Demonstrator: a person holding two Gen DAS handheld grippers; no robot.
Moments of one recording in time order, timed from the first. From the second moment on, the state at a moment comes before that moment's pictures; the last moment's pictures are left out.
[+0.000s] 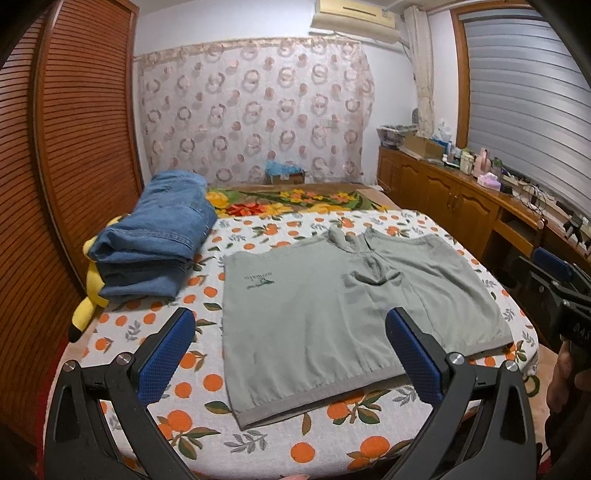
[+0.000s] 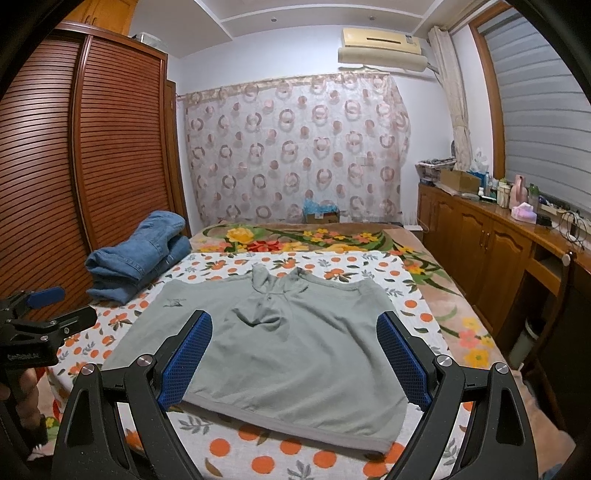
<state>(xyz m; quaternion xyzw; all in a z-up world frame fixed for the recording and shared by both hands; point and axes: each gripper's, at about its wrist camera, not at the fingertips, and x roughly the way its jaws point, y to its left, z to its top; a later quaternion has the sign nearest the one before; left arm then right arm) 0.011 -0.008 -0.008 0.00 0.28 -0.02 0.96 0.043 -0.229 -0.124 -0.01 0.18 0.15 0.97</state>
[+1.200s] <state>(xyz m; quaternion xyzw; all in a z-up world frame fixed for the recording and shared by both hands) 0.103 -0.033 -0.057 0.05 0.36 -0.12 0.92 0.155 -0.285 -0.131 -0.03 0.32 0.13 0.94</state>
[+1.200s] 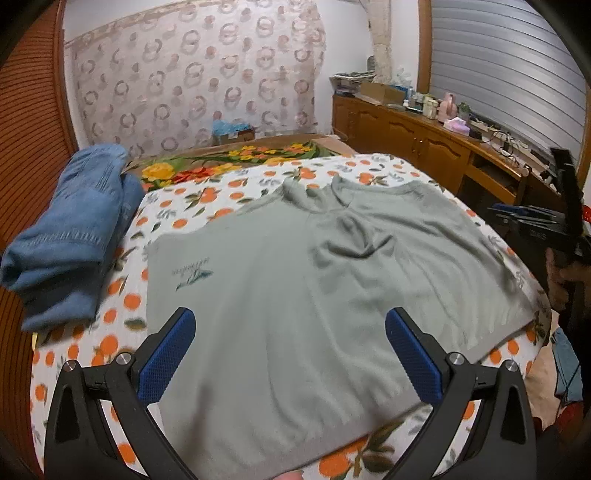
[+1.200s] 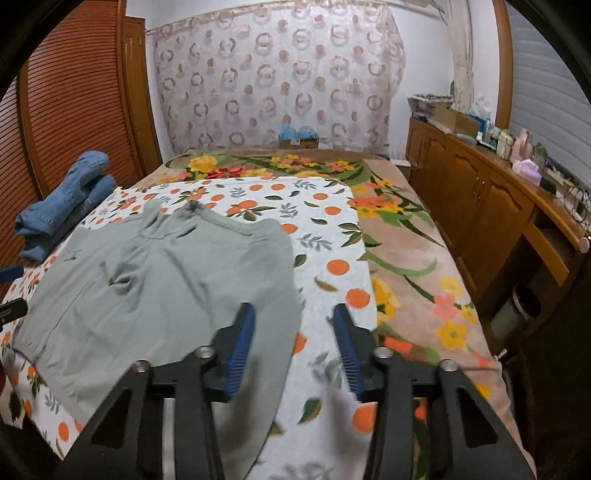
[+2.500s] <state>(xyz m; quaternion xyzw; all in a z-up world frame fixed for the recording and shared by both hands) 0.161 -0.036 -0.107 0.06 0.43 -0.11 0.89 0.197 -0.252 -0.114 -0.06 0.40 0.20 0.89</state>
